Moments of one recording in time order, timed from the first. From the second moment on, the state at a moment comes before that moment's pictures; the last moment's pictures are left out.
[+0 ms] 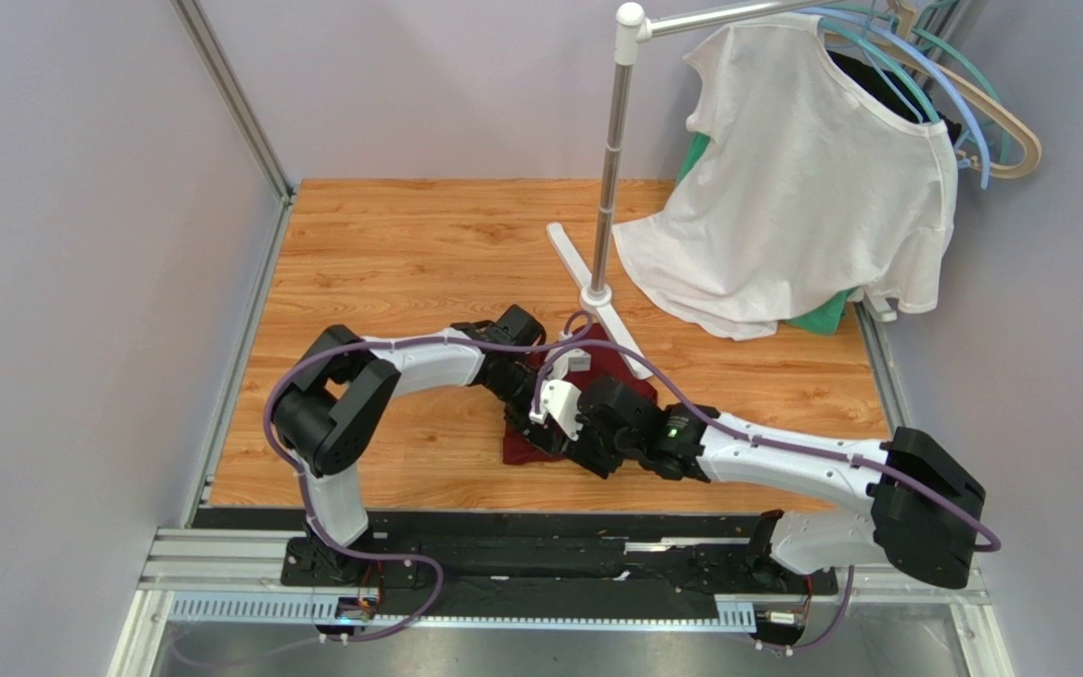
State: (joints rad) left arm -0.70 1.82 1.03 -0.45 0.71 0.06; right arm 1.06 1.28 0.73 -0.30 0.05 -0.18
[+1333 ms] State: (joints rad) left arm -0.68 1.85 1.07 -0.54 0.74 0.09; right arm 1.17 1.45 0.72 -0.19 0.18 -0.38
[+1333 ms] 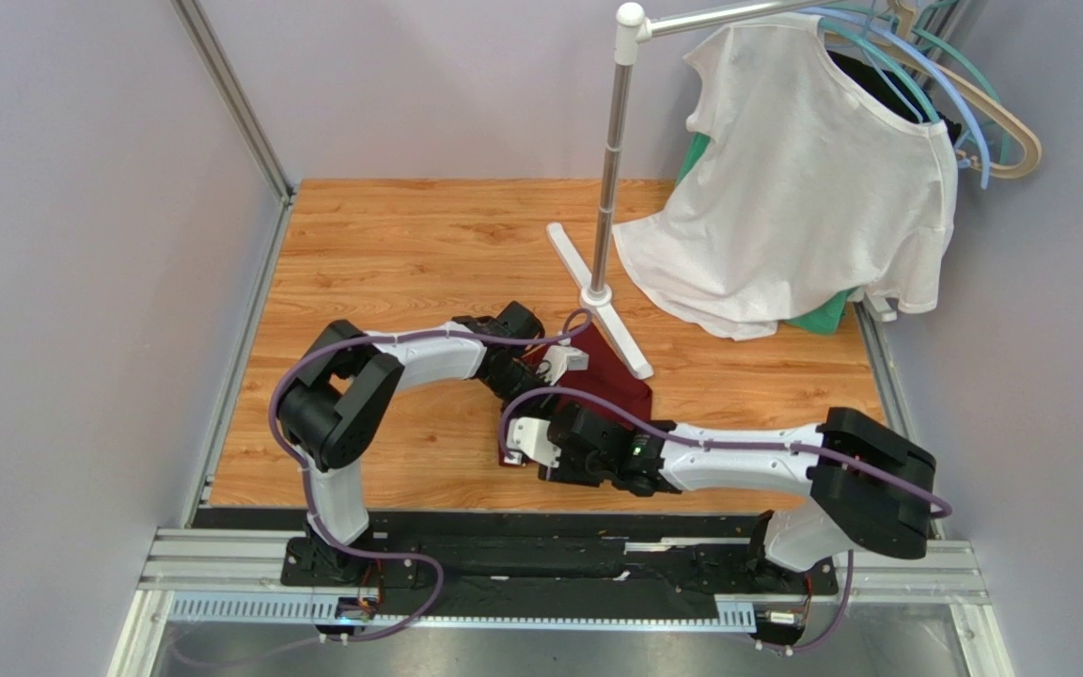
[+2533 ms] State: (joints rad) left arm -0.60 1.70 1.00 -0.44 0.59 -0.07; right arm 1.10 1.57 0.84 -0.30 -0.03 -0.36
